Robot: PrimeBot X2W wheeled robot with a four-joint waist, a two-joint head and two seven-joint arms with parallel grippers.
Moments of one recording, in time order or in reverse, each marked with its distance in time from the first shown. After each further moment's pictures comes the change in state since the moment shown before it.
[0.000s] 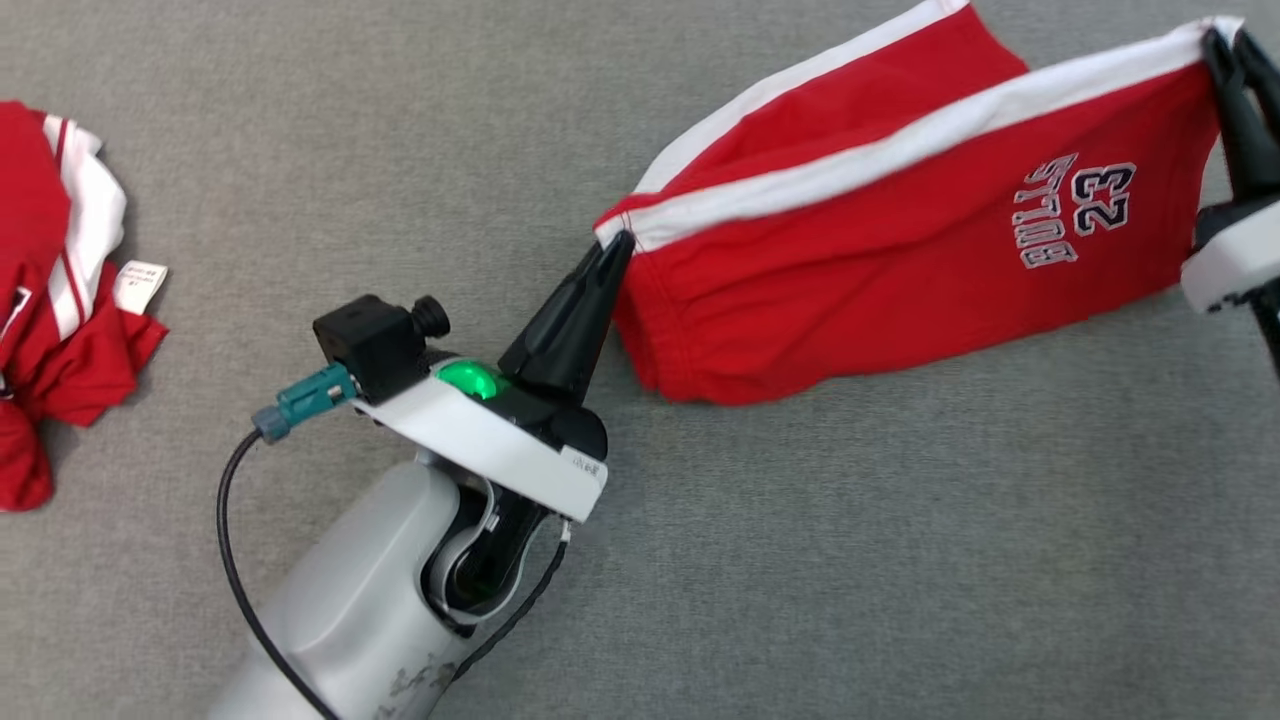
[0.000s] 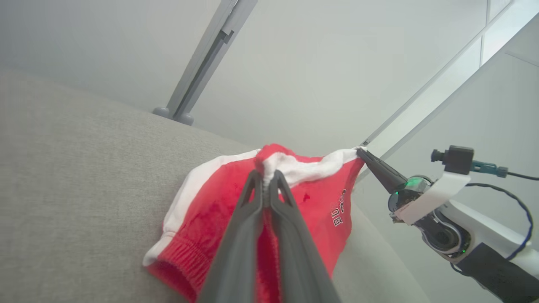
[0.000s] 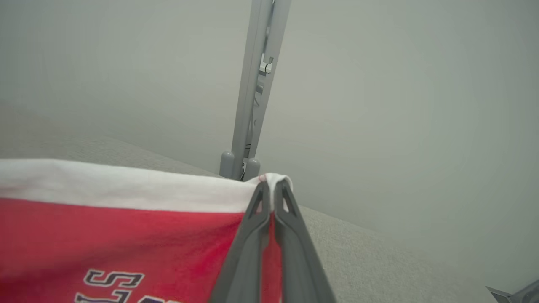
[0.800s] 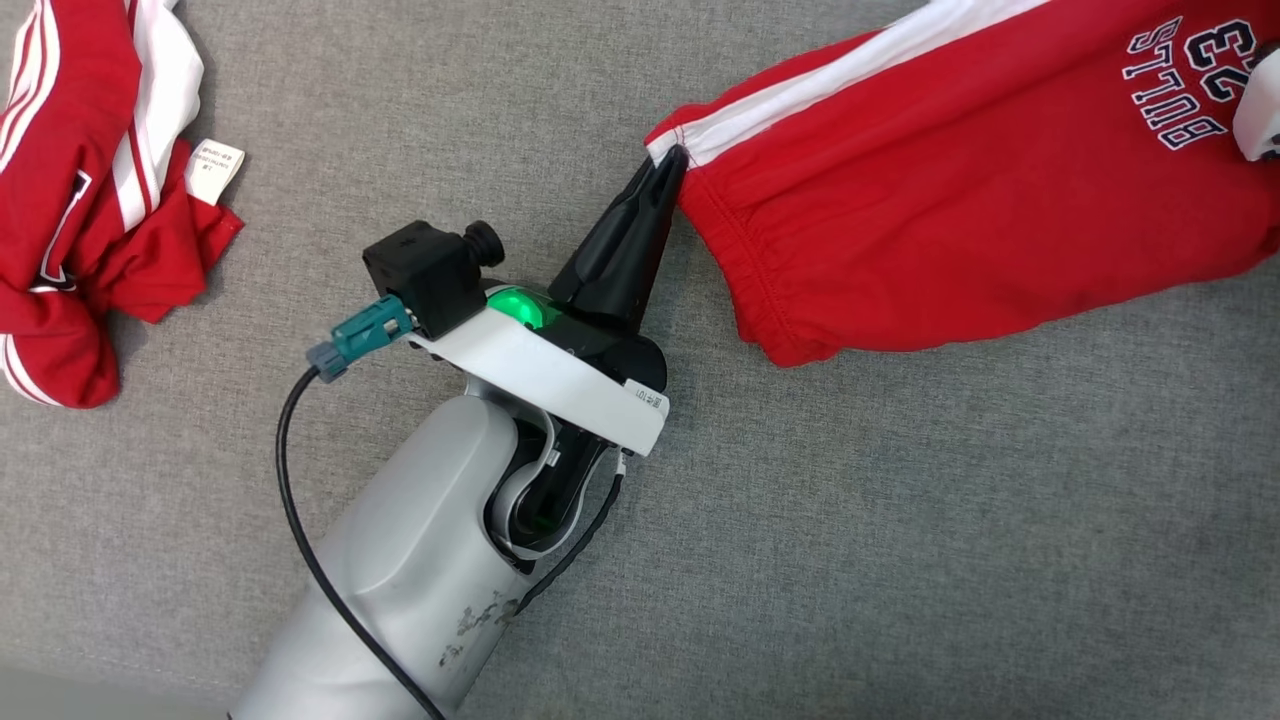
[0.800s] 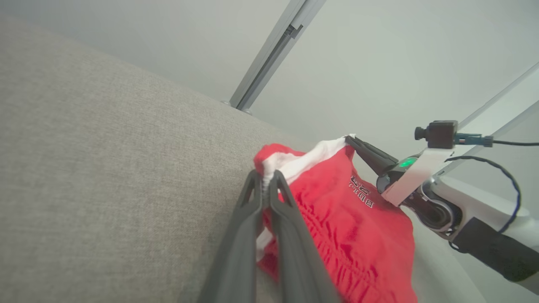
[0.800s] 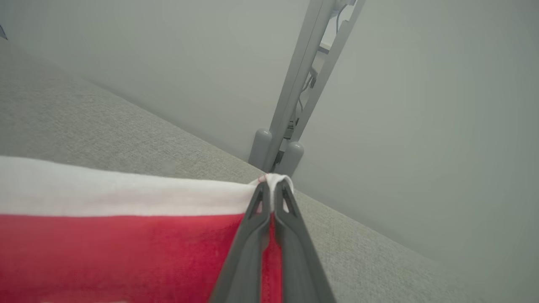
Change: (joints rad) left arm -0.108 -0.129 0.057 0.093 0.093 0.025 0.000; right arm -0.384 0.001 0.222 0.322 -0.015 0.000 0.000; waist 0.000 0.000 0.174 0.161
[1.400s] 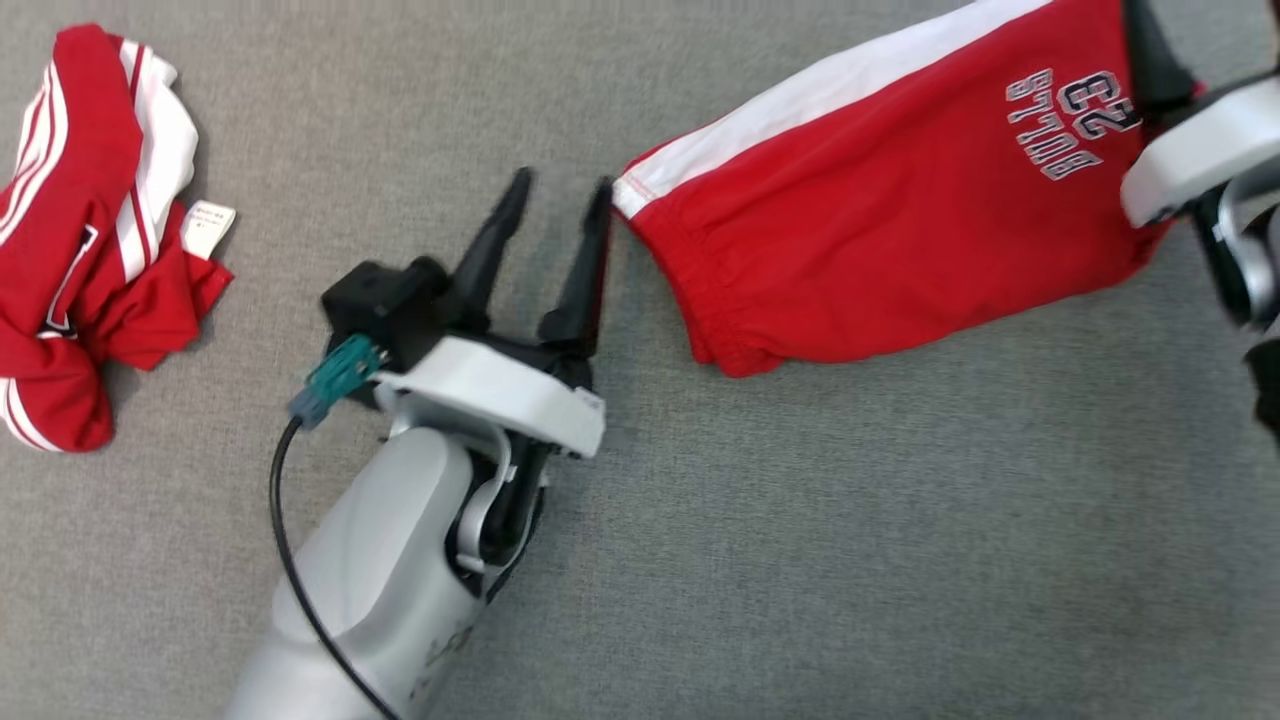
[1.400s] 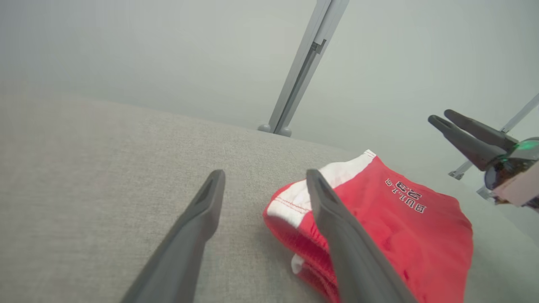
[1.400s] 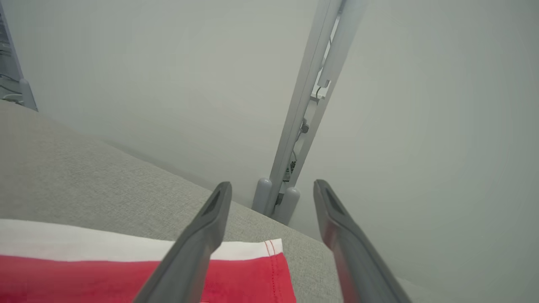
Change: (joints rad) left arm 0.060 0.024 0.073 0.020 0.212 0.154 -0.002; right arm 0.195 0.125 -0.234 -0.196 -0.153 0.000 -0.002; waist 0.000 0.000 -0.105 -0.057
